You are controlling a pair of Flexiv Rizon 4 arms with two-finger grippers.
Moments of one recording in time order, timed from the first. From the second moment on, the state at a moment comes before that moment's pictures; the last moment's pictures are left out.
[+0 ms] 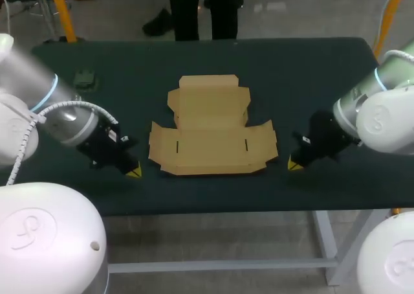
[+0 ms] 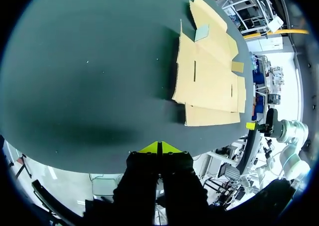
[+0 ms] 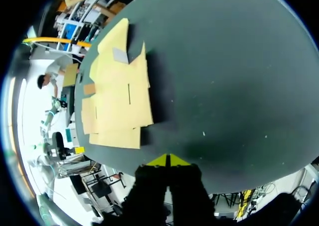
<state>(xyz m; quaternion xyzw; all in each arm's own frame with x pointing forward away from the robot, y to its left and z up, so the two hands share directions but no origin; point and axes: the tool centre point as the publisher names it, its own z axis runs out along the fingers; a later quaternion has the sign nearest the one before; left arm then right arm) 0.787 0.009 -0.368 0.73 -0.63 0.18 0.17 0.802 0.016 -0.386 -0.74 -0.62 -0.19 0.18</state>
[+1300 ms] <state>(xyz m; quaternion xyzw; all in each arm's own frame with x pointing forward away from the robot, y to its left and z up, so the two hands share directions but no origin) 0.811 -0.015 -0.395 0.72 -0.64 0.17 0.20 0.826 0.060 -0.416 -0.72 -0.62 -0.20 0.22</state>
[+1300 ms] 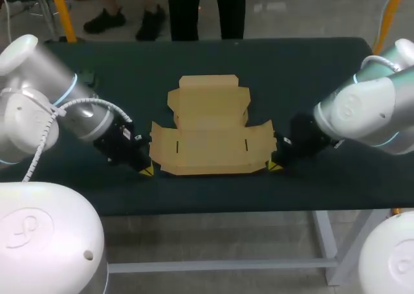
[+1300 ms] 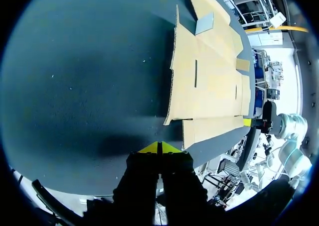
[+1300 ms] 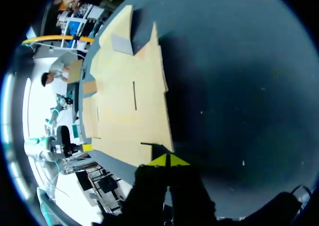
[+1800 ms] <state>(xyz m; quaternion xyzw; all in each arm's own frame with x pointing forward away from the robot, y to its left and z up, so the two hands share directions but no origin) 0.818 -0.016 -0.399 0.71 -0.65 0.17 0.21 0.834 0.070 -0.415 -0.72 -0.63 -0.20 0.23</state>
